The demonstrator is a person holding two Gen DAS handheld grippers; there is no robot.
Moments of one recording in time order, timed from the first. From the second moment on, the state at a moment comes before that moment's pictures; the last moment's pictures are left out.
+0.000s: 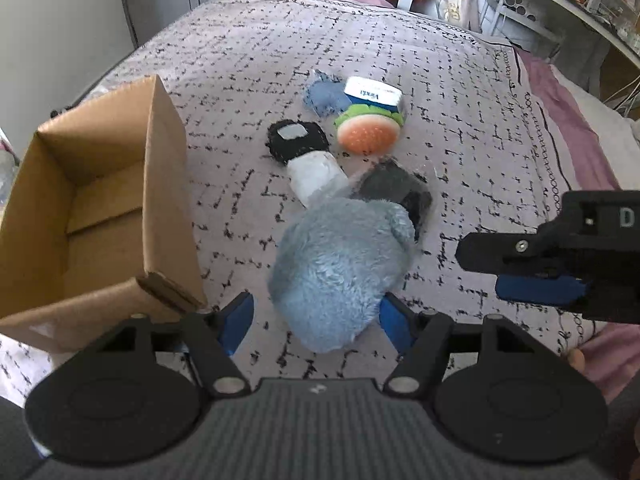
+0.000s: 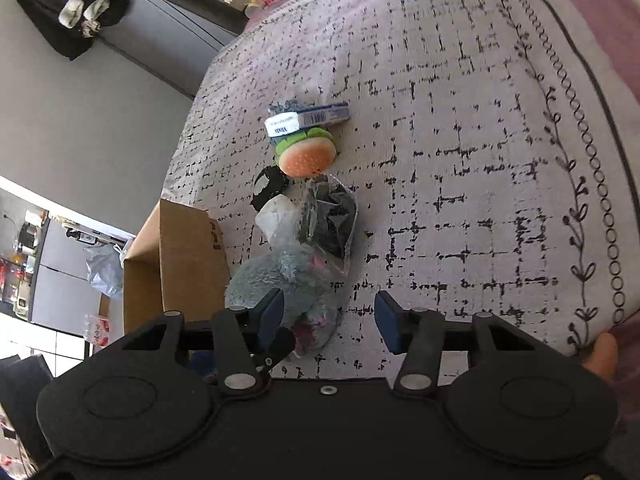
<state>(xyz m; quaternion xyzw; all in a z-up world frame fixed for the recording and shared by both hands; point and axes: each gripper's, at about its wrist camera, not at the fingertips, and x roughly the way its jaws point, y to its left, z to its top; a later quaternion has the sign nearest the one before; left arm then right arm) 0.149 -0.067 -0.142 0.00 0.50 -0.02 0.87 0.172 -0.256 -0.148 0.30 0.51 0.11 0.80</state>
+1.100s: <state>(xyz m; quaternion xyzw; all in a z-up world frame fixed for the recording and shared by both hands) 0.143 -0.054 -0.094 -0.11 0.45 -0.06 0.88 0.167 -0.249 -0.145 0.34 0.48 0.18 0.79</state>
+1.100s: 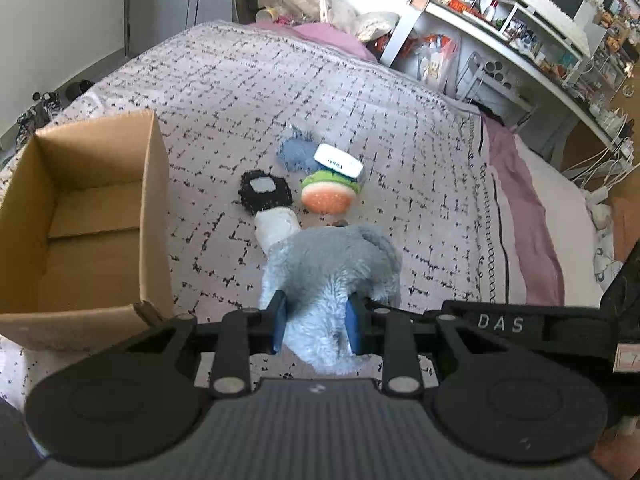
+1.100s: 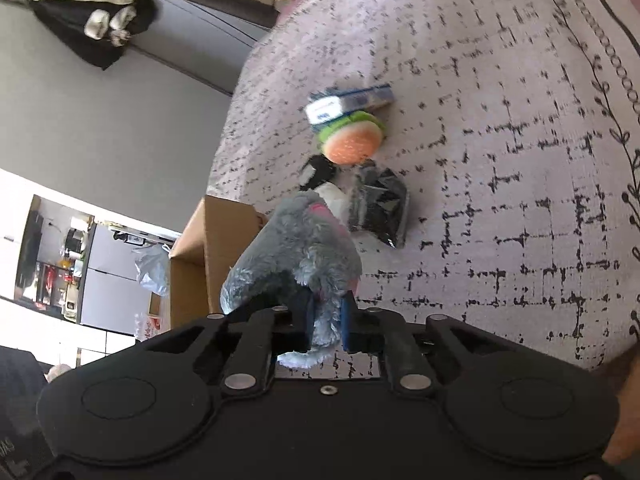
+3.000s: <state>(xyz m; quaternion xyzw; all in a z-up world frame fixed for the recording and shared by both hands) 0.130 0.134 -0.072 -0.20 0.42 0.02 0.88 0.181 -0.050 -0.106 0.24 0.49 0.24 0.81</state>
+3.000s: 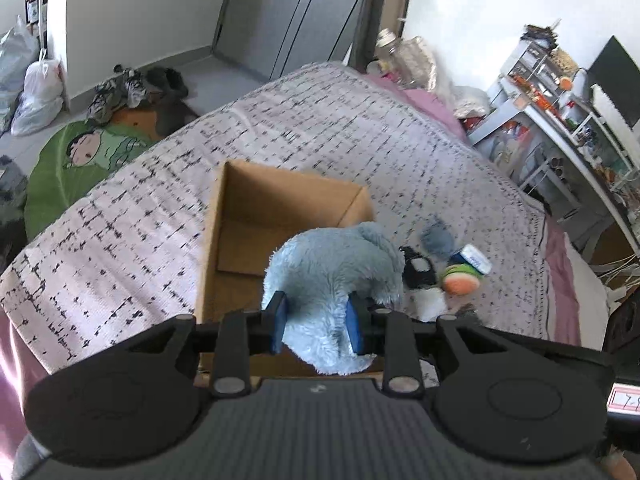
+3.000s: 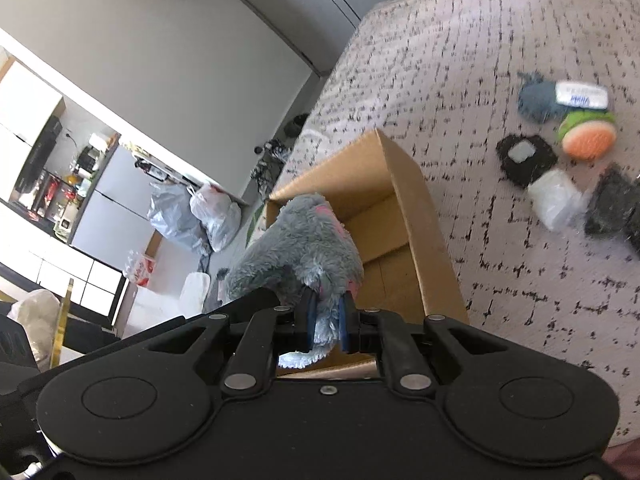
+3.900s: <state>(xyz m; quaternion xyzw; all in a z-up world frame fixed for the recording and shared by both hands) 0.144 0.137 -0.087 -0.19 0.47 0.05 0.86 0.186 -0.049 -0.121 0.22 0.51 0.23 0.80</state>
